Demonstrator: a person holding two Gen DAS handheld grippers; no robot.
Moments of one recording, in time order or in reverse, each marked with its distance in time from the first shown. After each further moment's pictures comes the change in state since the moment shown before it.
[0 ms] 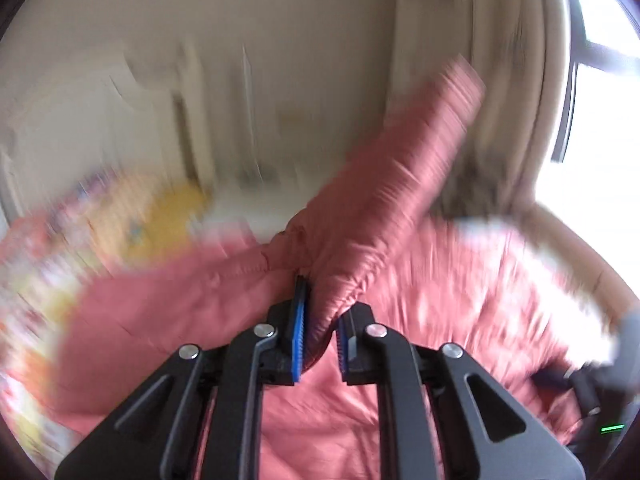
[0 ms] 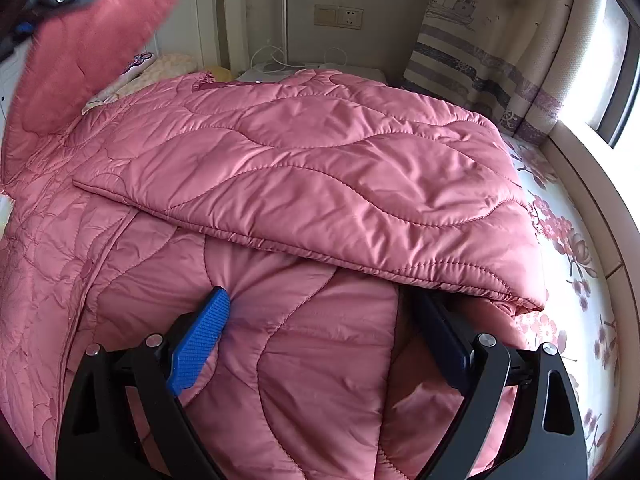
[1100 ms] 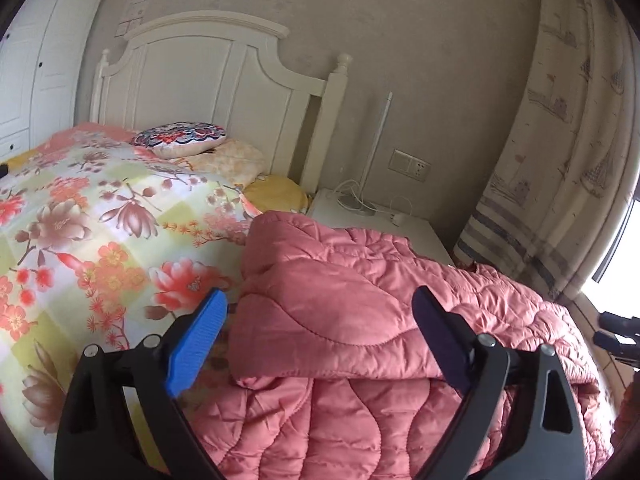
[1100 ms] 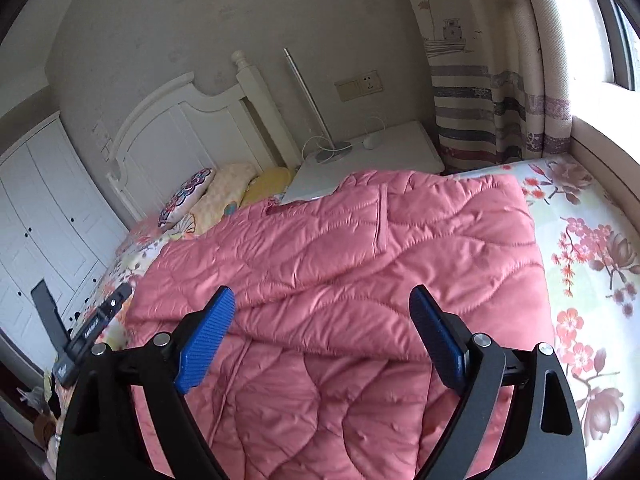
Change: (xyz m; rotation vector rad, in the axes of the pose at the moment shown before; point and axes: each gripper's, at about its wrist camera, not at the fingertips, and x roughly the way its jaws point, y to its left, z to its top) left arm -0.088 0.181 -0.078 -0.422 -0.264 0.125; right arm -0.052 -0.048 0.046 0.280 -0.239 0.367
